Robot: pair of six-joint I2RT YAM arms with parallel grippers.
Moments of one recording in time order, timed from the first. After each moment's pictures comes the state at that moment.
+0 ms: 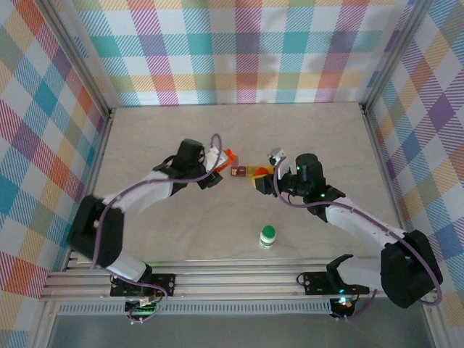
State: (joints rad) left arm -0.49 1.48 0.93 -0.15 0.16 0.44; right arm 0.50 1.19 0.68 0.11 -0.50 0.11
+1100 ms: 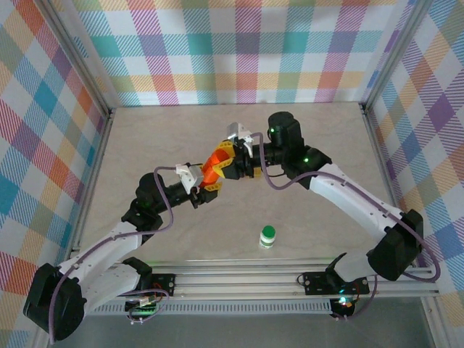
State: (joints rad) left arm -0.51 0.95 0.49 0.42 0.54 0.13; right arm 0.71 1.42 1.32 -0.21 -0.88 -0.16
